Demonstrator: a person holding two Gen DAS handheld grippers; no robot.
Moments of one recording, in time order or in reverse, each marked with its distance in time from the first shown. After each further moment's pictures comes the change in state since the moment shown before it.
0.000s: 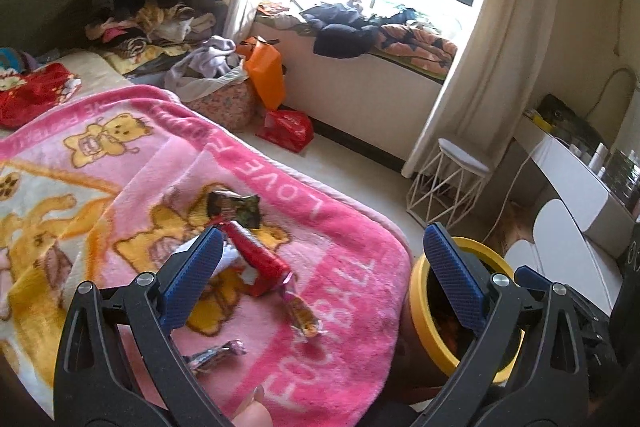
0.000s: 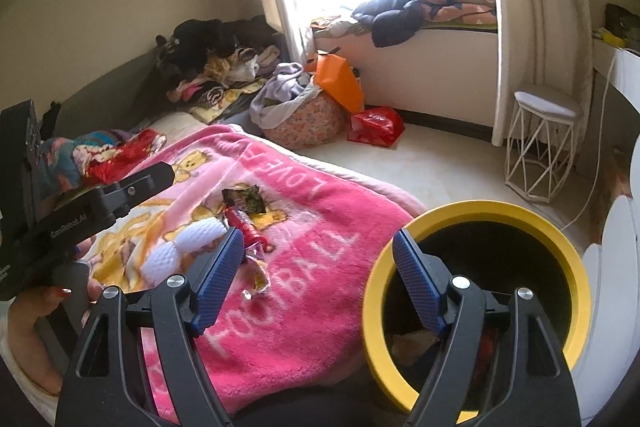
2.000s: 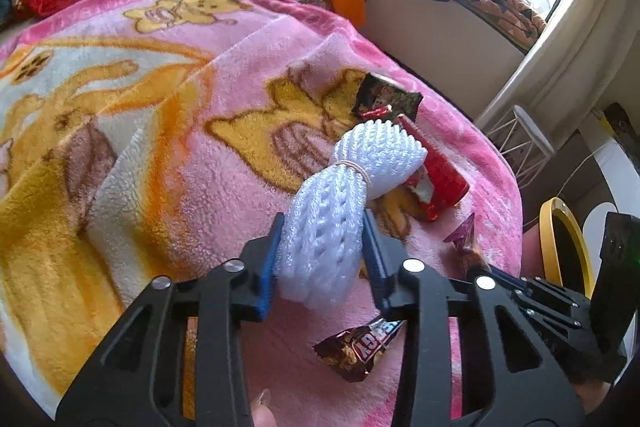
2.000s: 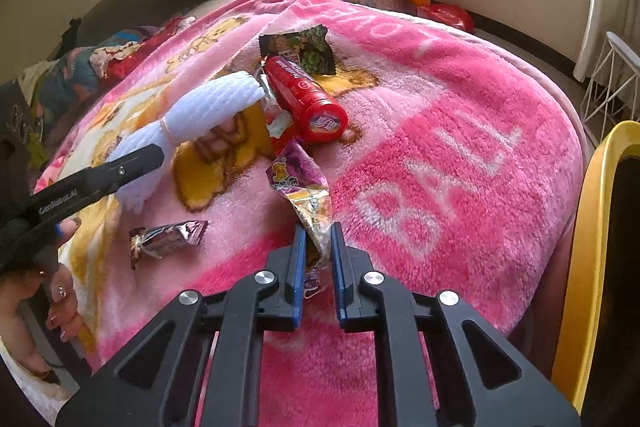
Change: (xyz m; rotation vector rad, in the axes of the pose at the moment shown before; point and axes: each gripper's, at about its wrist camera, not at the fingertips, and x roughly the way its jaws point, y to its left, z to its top) left arm 0.050 0.137 -0.067 -0.186 0.246 0.140; right arm 0.156 0.055 -0.063 -0.079 0.406 0.172
